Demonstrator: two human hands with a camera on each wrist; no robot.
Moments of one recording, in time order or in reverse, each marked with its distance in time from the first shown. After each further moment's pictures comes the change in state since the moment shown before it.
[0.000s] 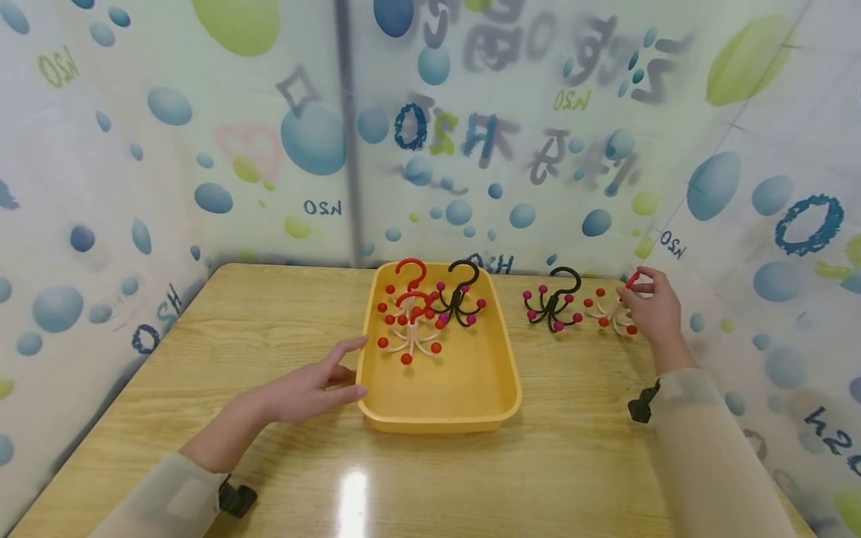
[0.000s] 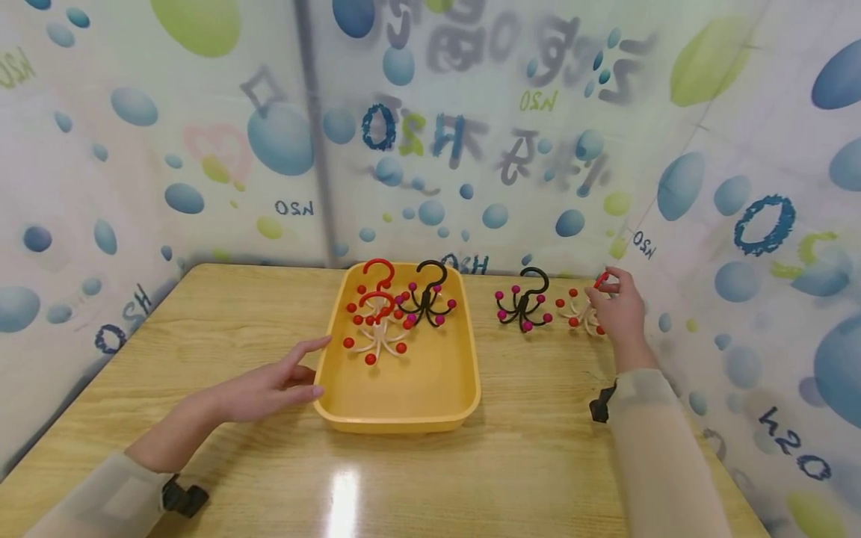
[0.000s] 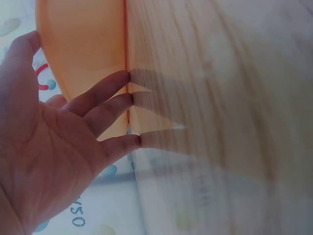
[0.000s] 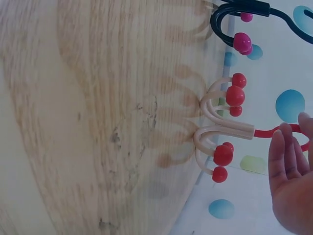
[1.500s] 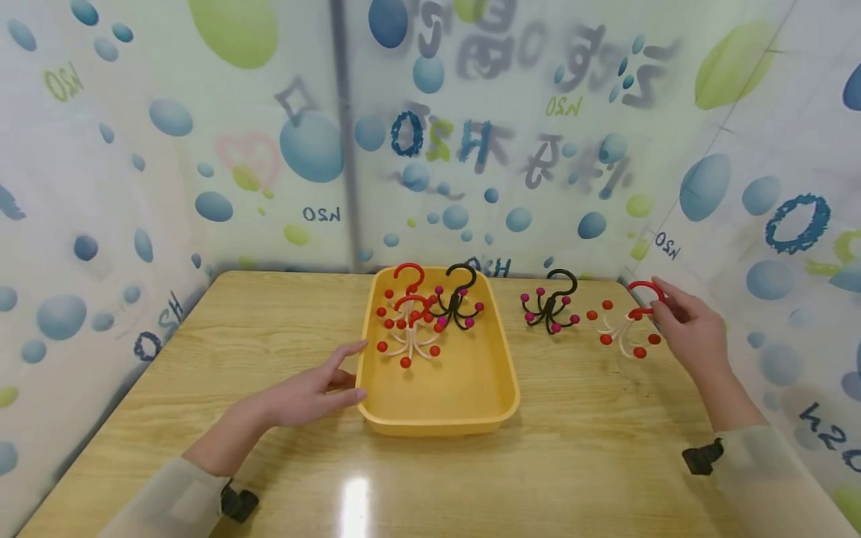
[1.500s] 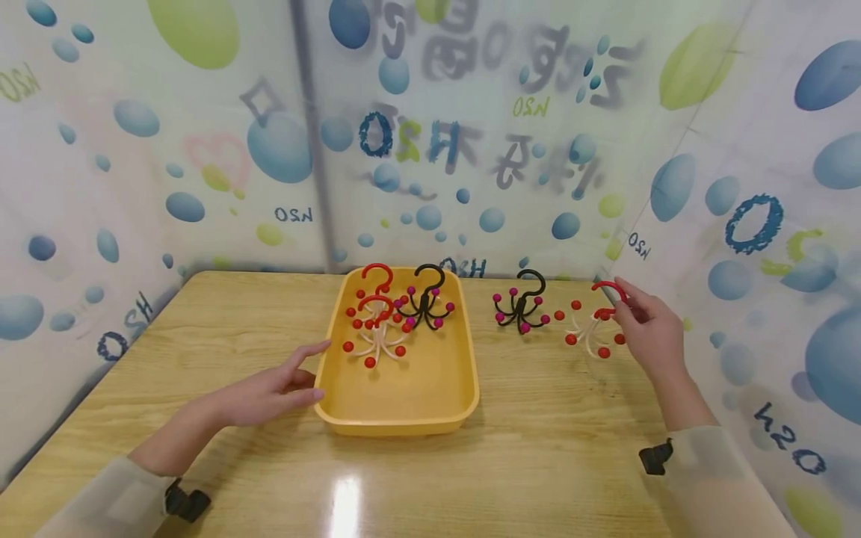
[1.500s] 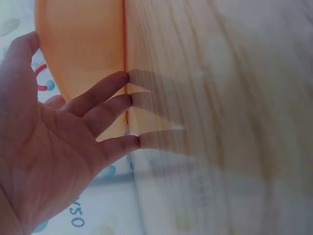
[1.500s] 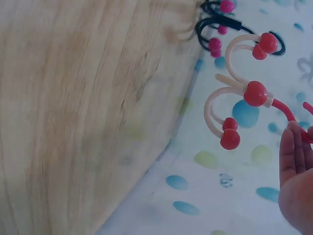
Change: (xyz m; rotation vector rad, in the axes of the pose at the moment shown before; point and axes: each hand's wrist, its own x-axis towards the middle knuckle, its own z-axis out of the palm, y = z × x) left_hand 0.000 0.003 0.000 -0.010 0.001 -0.045; right_hand -0.064 -0.003 -0.042 -0.068 0.118 -0.167
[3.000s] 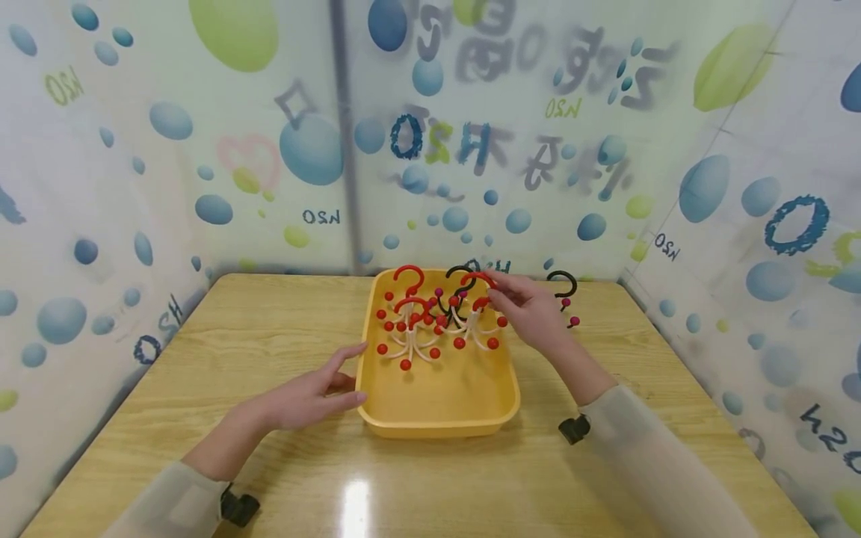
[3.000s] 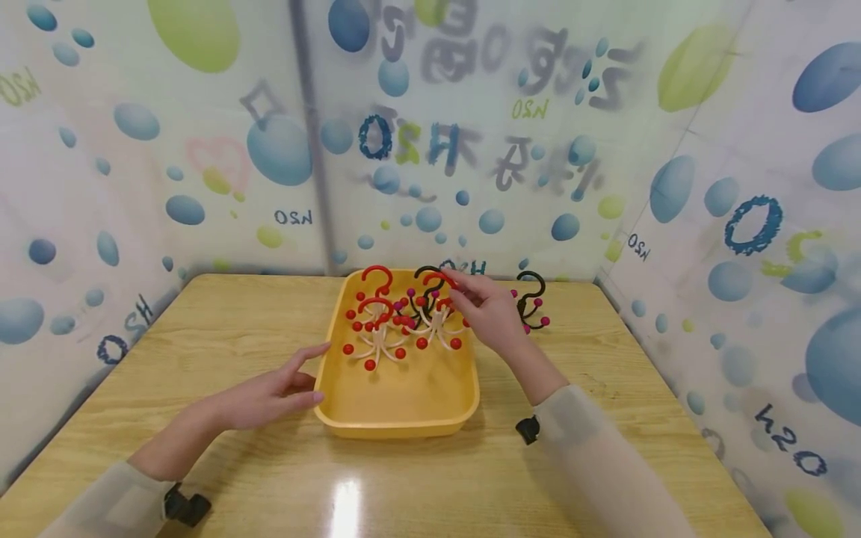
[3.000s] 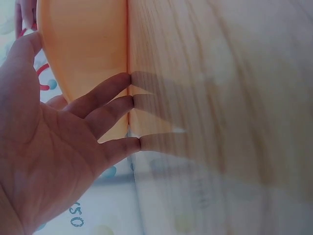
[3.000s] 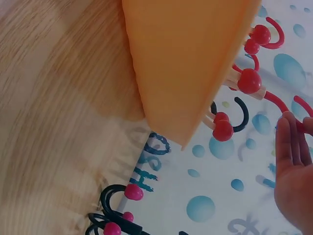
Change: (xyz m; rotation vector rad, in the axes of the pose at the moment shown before) left_hand -0.001 0.001 0.000 -0.004 0.009 0.021; right_hand -0.020 -0.163 0.144 0.304 -0.364 -0.302
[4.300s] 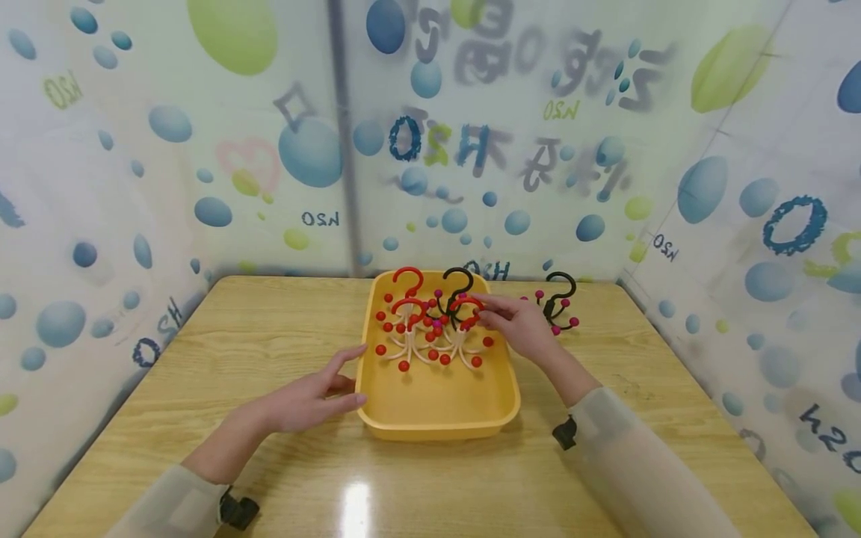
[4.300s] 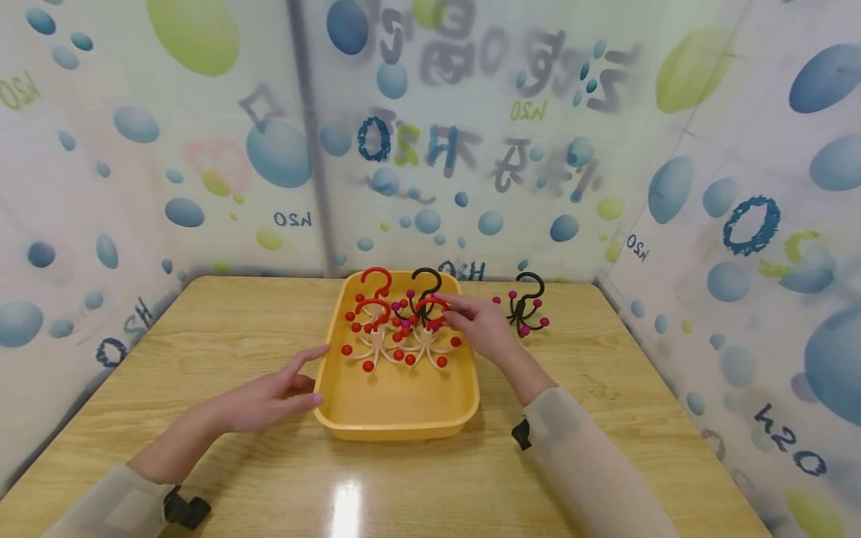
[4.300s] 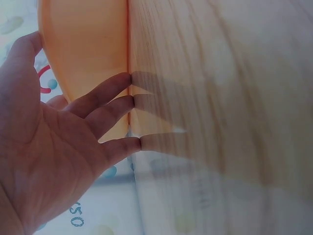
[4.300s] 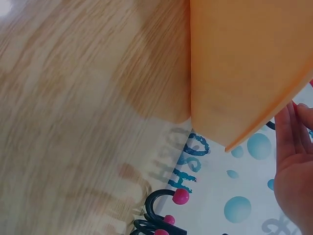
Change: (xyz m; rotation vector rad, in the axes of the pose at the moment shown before) left_hand 0.001 -0.002 0.001 -0.005 -0.008 0.029; right_hand 0.001 0.029 0.020 0.024 -0.135 0.165
